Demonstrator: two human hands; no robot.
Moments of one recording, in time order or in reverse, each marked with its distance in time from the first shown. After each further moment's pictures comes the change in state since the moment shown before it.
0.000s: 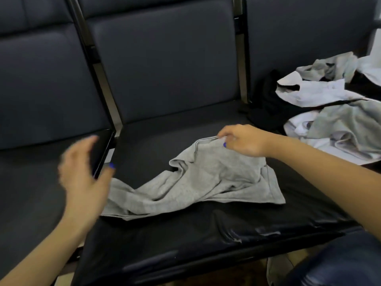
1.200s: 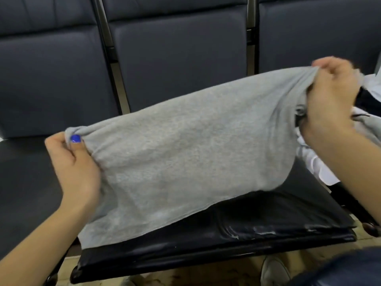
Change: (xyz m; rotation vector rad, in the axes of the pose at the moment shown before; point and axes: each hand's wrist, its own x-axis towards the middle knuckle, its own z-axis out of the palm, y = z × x) left_hand 0.003 0.052 -0.022 -0.315 0.346 -0.286; right_hand -0.045 -0.014 -0.066 1.150 1.203 -0.033
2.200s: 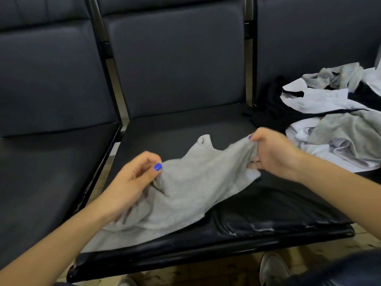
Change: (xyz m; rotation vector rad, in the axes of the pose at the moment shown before) left_hand -0.038 -0.007 0.020 -0.185 -1.014 -0.096; right_hand -0.037 0.067 -0.022 -0.167 -0.799 0.795
